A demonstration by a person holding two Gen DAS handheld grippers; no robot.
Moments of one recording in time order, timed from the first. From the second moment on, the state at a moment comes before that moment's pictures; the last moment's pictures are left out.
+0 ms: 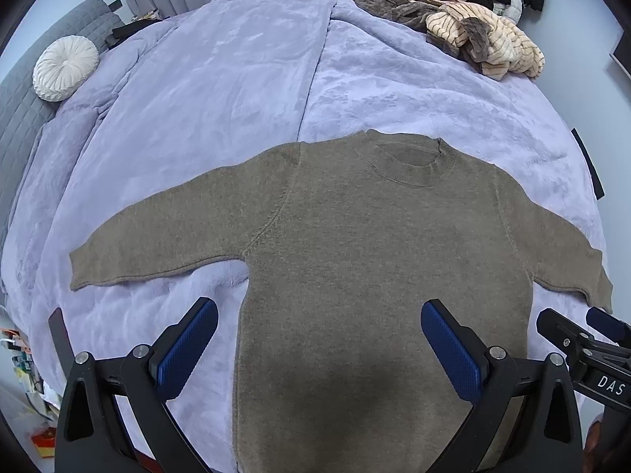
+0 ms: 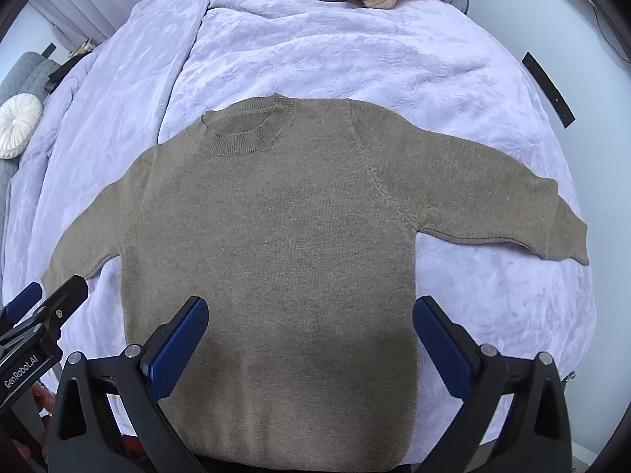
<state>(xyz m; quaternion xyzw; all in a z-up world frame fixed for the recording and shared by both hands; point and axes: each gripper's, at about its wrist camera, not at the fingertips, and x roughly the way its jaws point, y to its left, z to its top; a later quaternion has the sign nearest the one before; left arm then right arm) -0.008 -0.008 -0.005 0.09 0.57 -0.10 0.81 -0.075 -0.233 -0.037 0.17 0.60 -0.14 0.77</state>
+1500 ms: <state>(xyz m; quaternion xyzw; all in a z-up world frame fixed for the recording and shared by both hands) -0.009 -0.008 -0.013 0.08 0.59 -0.11 0.79 -0.074 -0.227 -0.034 0.14 0.60 -0.15 0.78</state>
